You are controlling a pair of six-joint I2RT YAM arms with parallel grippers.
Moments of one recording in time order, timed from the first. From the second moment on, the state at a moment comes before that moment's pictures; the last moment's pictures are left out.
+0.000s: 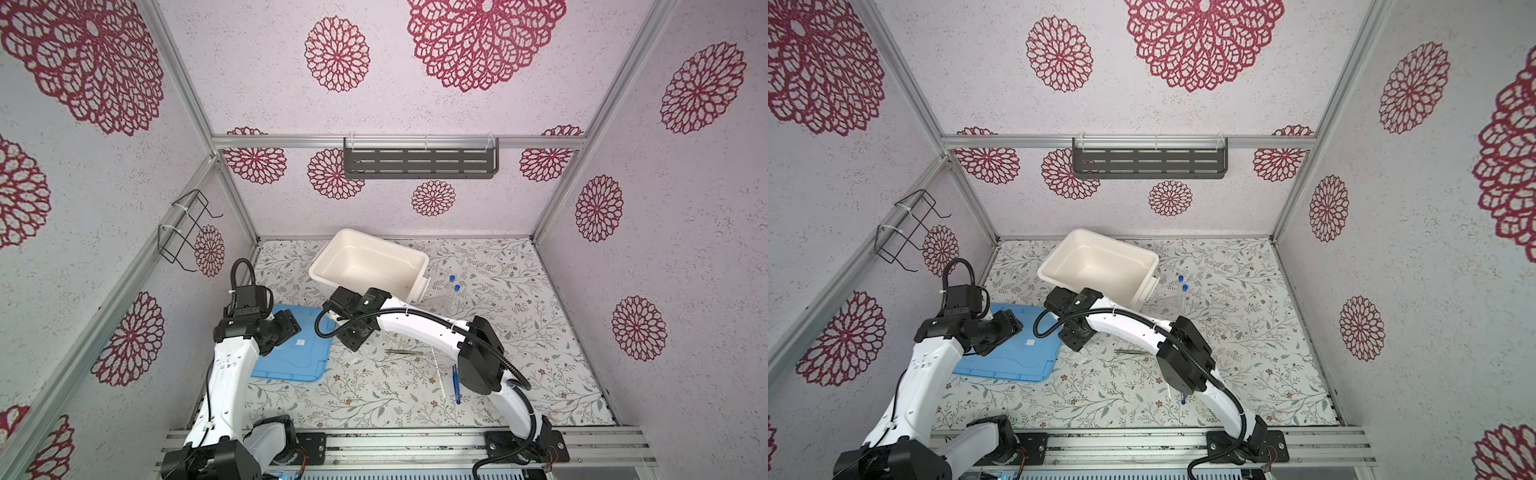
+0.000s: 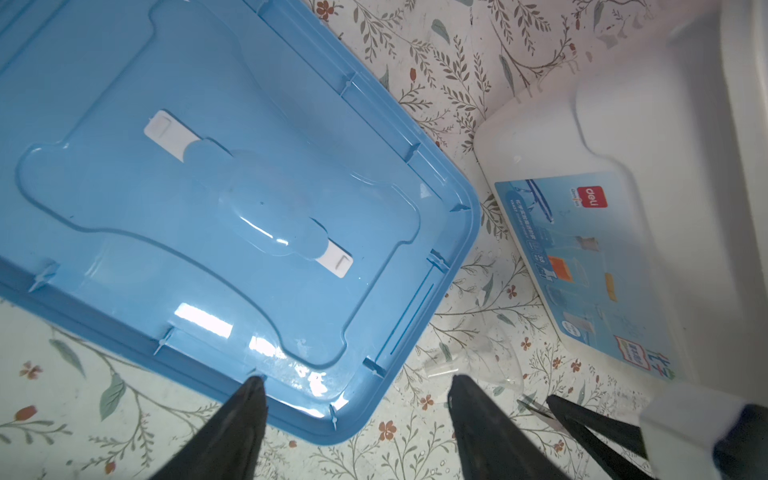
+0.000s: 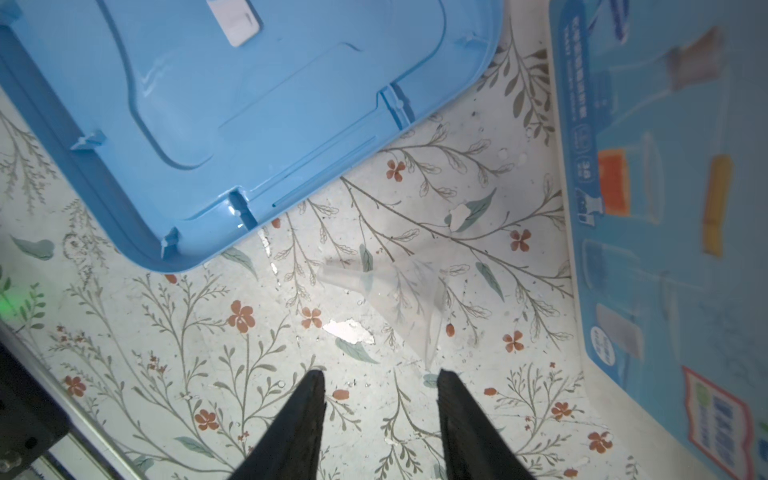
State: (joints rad) left arm 0.16 1.09 0.89 -0.91 0.13 -0.48; right arm 1.09 2.26 2.10 -1.05 0.02 0.14
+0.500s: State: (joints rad) left arm 0.16 1.11 0.88 -0.88 0.15 -0.47; right arm 1.06 2.31 2.07 -1.02 -0.07 0.11
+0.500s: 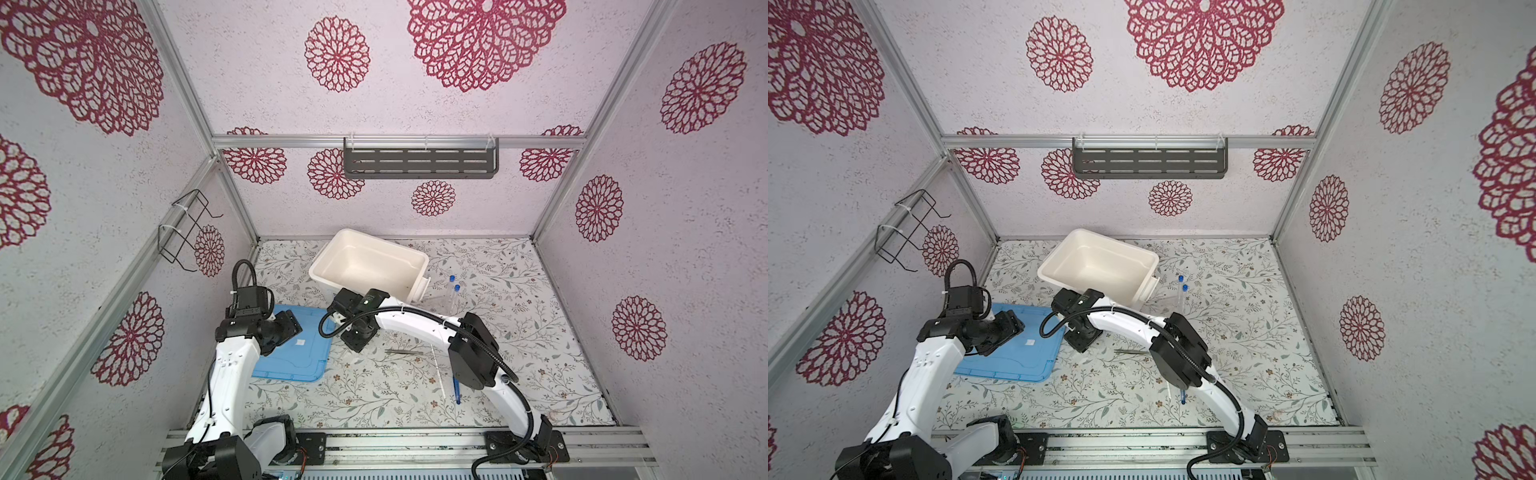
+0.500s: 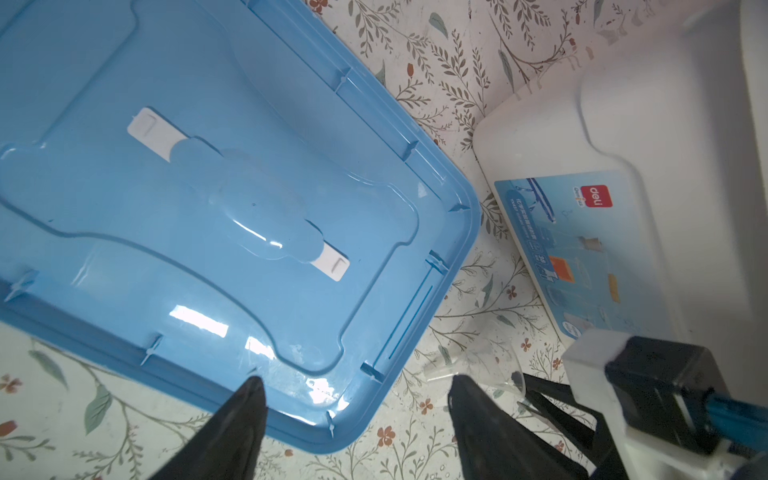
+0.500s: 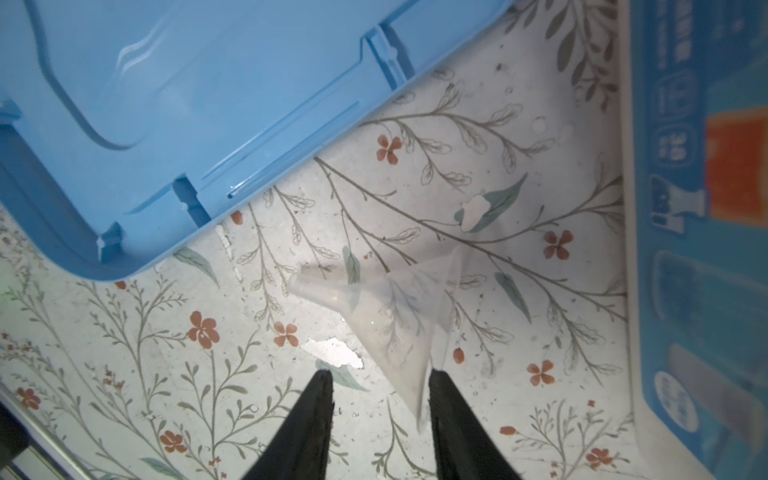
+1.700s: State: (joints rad) left arm 0.16 1.11 0.87 -0.85 0.23 -0.54; right arm 0.95 2.02 2.28 -1.14 -0.05 0.03
